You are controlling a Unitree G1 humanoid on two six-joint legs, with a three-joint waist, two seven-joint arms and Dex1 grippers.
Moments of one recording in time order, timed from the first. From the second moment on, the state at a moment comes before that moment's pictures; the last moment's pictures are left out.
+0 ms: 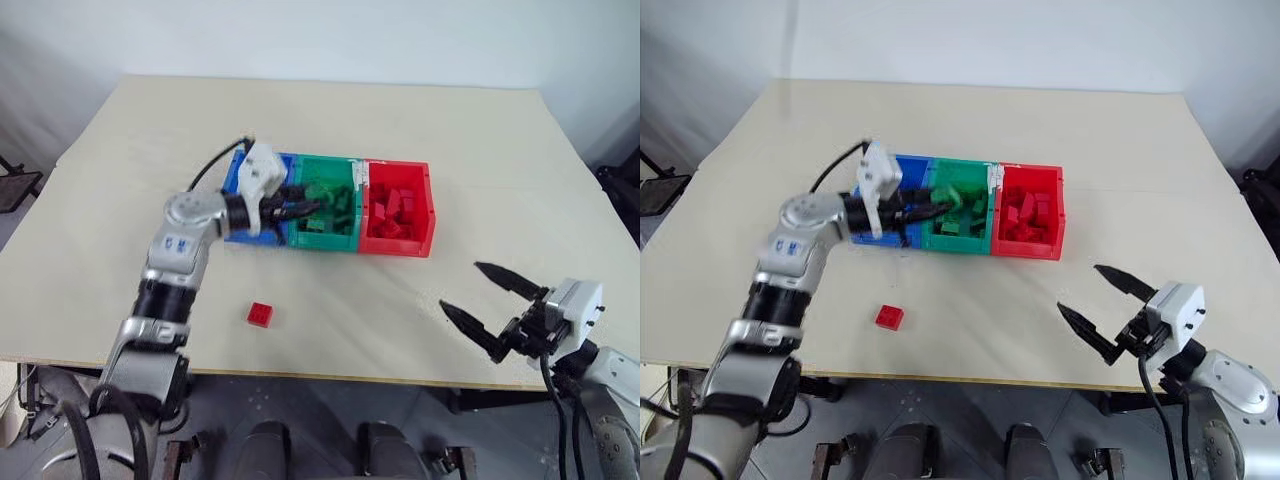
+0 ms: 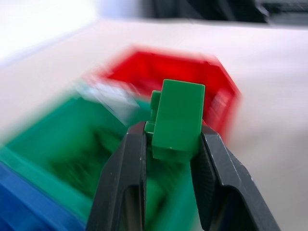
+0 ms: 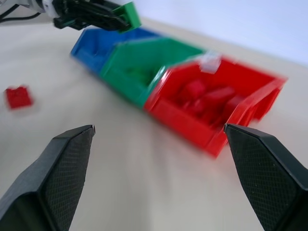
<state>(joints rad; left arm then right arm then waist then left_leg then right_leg) -0.93 0.38 -0.06 0.41 -0.19 0.26 -0.86 0.20 -0.57 -0.36 -0.46 0.57 0.13 0.82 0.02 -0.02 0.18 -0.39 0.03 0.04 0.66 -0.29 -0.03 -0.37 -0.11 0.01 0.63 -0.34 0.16</state>
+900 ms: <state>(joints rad) -0.35 0.72 0.27 0.27 -0.35 0.03 -1.09 -0.10 -0.67 -0.13 -0.26 0.53 0.13 1.06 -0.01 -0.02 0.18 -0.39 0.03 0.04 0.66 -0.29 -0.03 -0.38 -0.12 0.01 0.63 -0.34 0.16</state>
